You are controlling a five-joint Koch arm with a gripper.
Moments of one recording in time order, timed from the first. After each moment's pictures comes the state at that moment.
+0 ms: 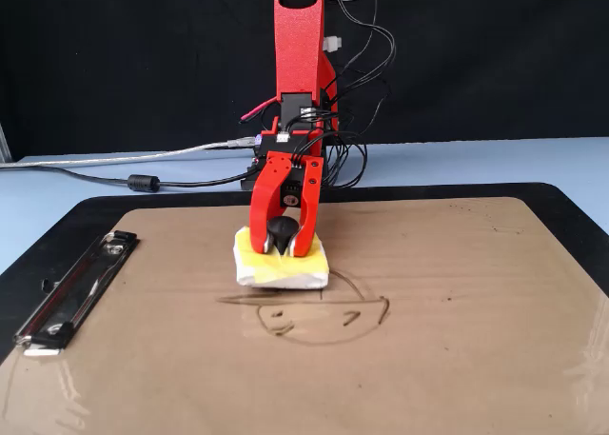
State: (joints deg) arm 4.3 87.6 146.4 -39.9 -79.0
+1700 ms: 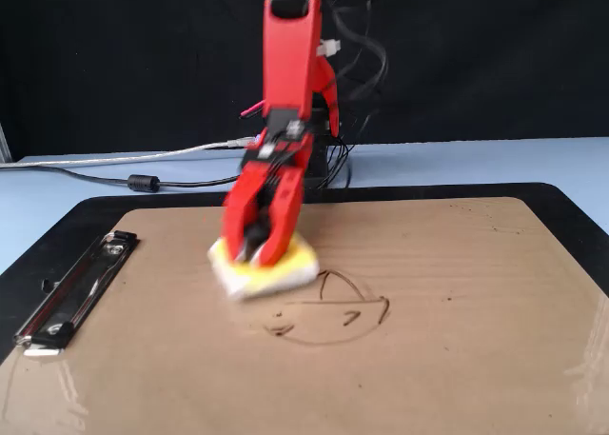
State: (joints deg) arm 4.6 84.0 147.6 -41.8 -82.5
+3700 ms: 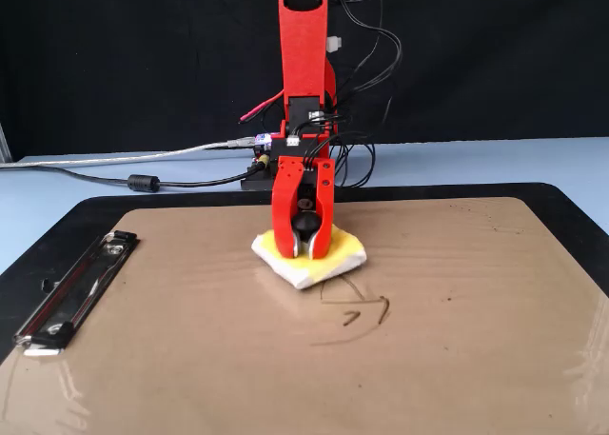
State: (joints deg) arm -1.9 82.4 143.8 -41.0 -84.8
